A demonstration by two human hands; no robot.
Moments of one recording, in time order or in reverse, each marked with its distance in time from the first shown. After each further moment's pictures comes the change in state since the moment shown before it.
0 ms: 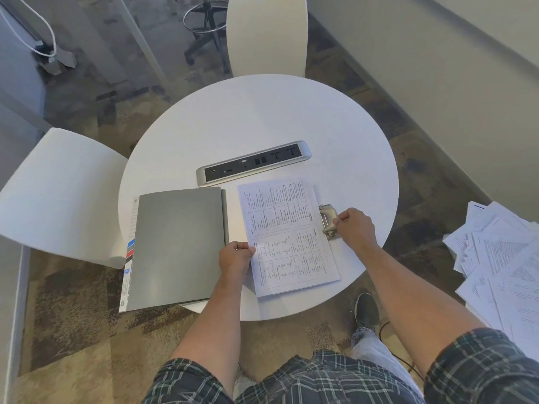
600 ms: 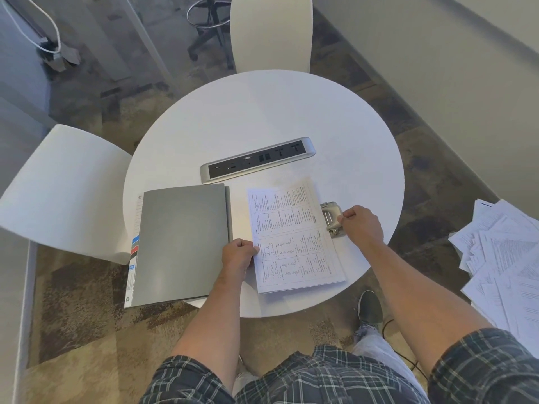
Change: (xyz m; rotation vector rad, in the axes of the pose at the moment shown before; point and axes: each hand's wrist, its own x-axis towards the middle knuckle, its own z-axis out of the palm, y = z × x) left_hand -0.003 0.006 -0.007 0.003 -0.110 -0.040; right_hand -0.002 -0.001 -0.004 0.021 -0.009 0.027
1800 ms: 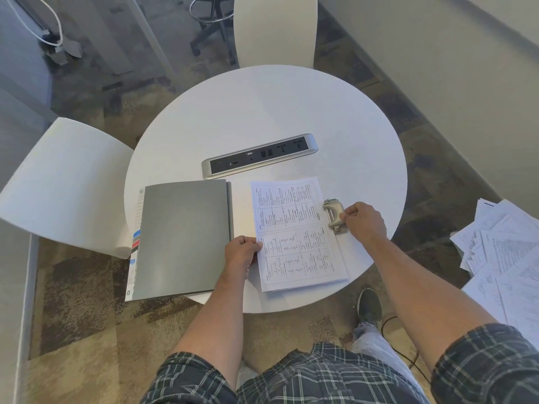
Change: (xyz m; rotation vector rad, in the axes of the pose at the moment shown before) left_hand -0.007 -0.004 0.004 -0.147 -0.024 -0.010; right_hand 0.005 0.001 -0.003 -0.052 -0.011 -0.017
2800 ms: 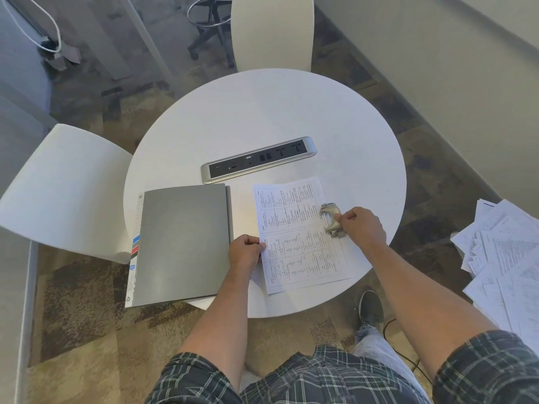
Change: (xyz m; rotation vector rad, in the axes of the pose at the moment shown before) left_hand 0.006 0.003 0.011 0.141 0.027 0.105; right_hand -0.005 -0.001 0.004 -0.001 0.004 0.021
